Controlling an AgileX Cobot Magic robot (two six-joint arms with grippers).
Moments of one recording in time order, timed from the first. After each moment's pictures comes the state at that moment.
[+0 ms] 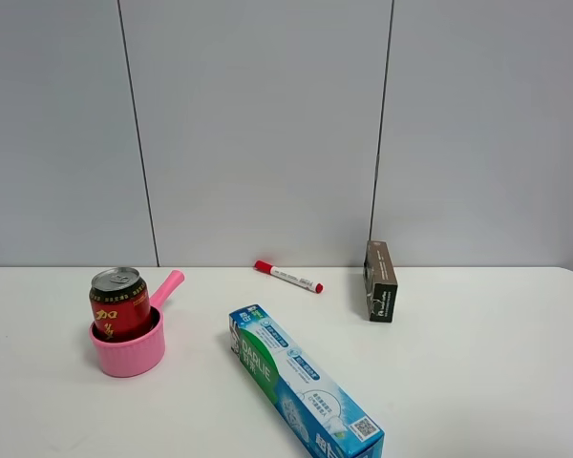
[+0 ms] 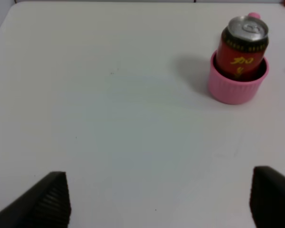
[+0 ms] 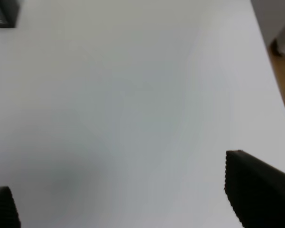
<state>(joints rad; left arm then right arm) 0.01 -0.01 -0.51 0.00 1.05 -0.03 0.16 0.39 -0.63 -0.18 1.05 0.18</state>
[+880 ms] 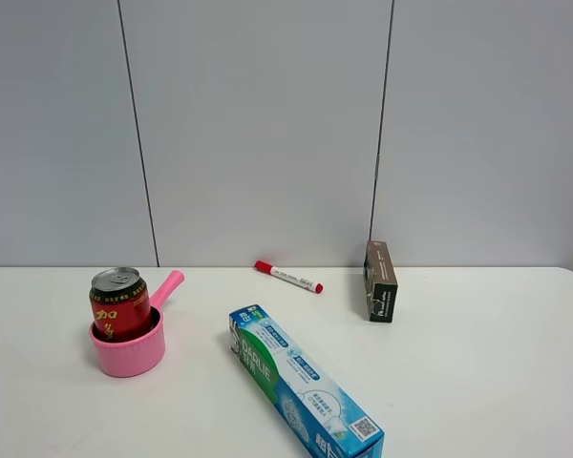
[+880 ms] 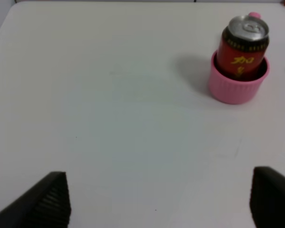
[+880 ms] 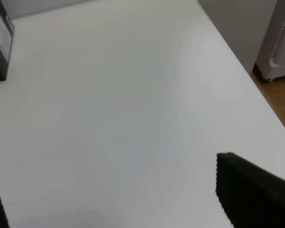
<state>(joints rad) 0.01 -0.01 -0.51 0.00 1.05 -0.03 -0.02 0.00 -0.49 -0.01 1.06 0.06</state>
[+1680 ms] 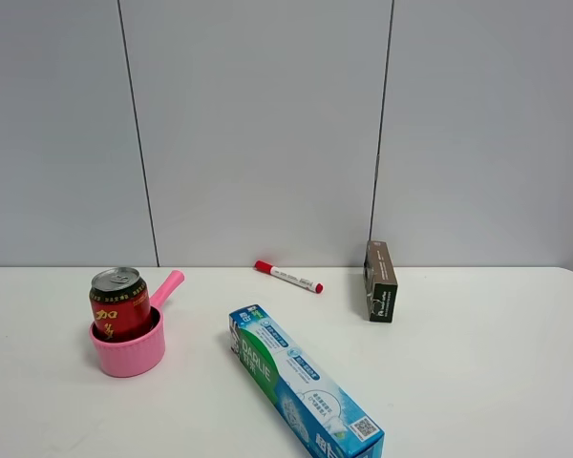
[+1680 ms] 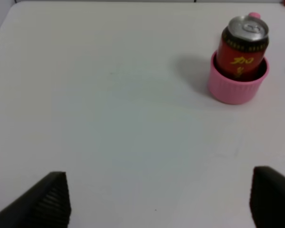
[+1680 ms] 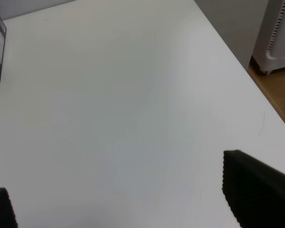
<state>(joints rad) 0.01 -0.01 -0.51 0.00 1.05 -0.03 -0.02 0.00 -0.49 -0.05 1.06 0.11</state>
